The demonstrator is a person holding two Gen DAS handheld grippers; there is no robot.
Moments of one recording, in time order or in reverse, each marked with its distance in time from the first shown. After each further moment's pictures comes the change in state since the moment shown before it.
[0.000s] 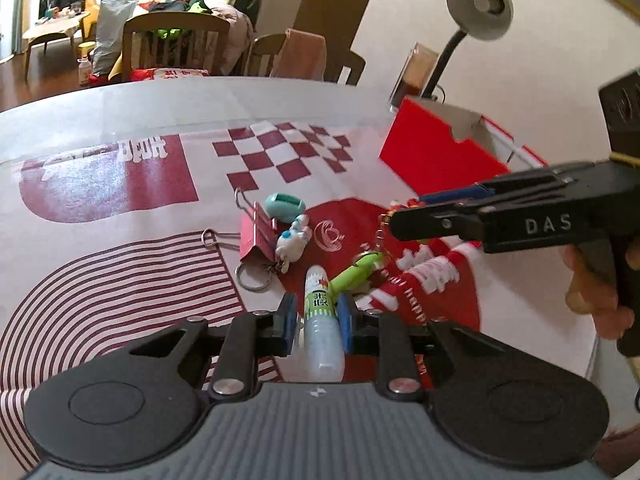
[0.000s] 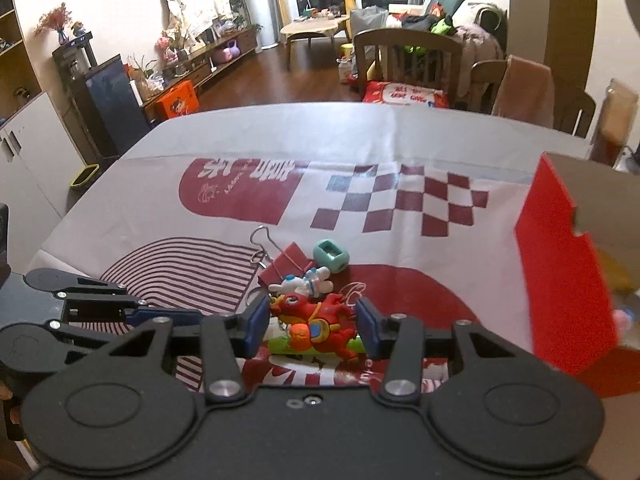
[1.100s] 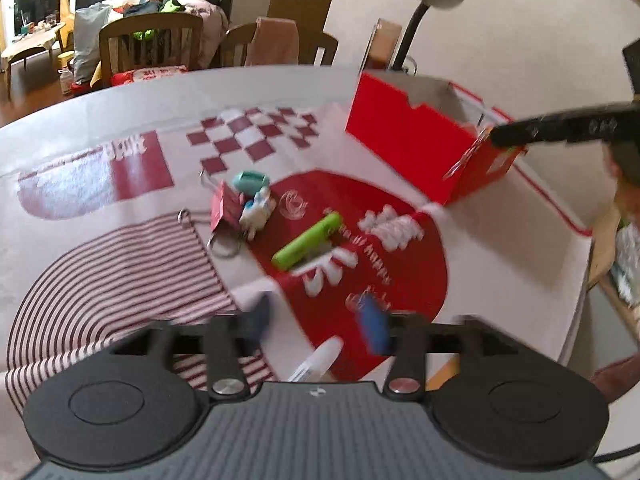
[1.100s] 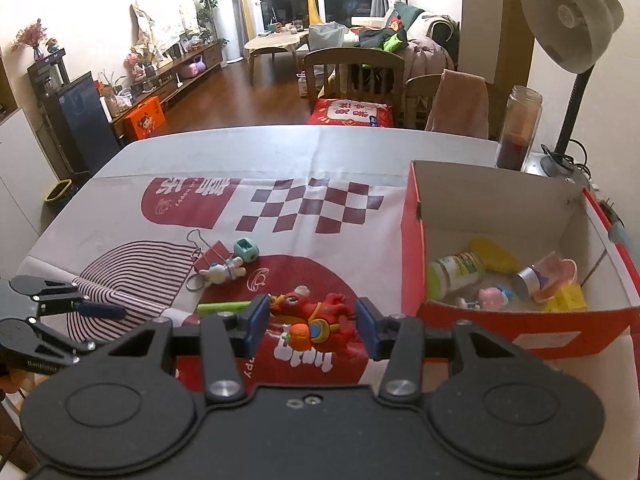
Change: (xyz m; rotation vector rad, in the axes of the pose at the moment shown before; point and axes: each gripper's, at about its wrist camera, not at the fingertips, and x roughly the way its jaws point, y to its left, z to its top) left arm -0.020 -0.029 -0.020 0.111 0.071 0.008; right arm -0.096 -0.067 -0.018 0.034 -0.030 -0.096
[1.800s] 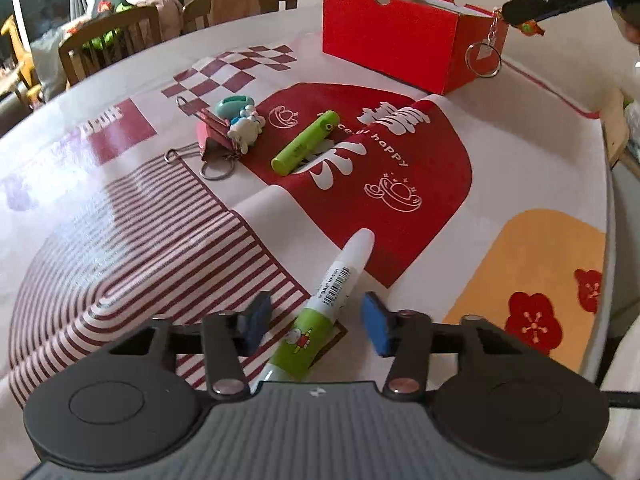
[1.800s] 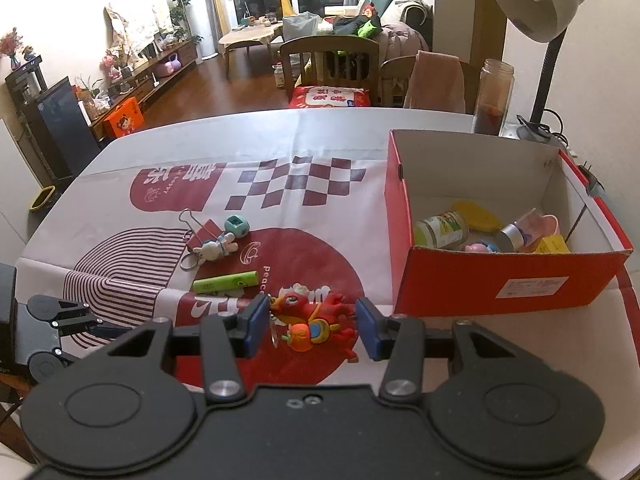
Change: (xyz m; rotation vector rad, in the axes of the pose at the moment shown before) left arm 0.029 -0.001 -0.052 0.241 0.113 0.053; right arm -0.009 0.006 -0.025 0.069 0.027 -0.053
